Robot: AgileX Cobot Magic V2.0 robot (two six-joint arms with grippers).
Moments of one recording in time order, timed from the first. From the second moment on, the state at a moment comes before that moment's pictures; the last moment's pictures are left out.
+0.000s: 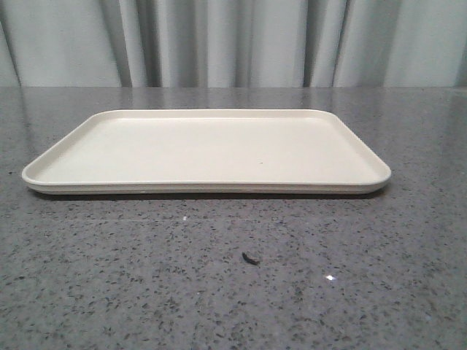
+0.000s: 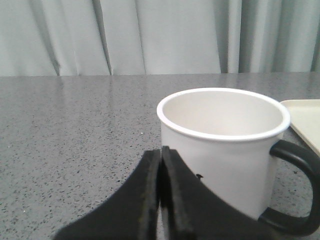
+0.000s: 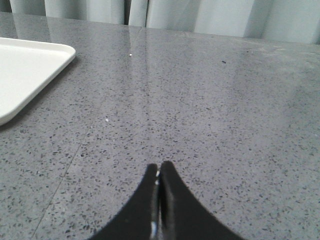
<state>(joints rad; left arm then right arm) 0.08 -0.01 0.00 0.02 0.10 -0.02 0.09 -0.02 0.03 -0.08 0.23 0.07</state>
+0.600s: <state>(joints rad) 0.08 -0.01 0.00 0.02 0.06 -0.02 0.09 -0.02 0.03 -0.08 0.23 0.07</state>
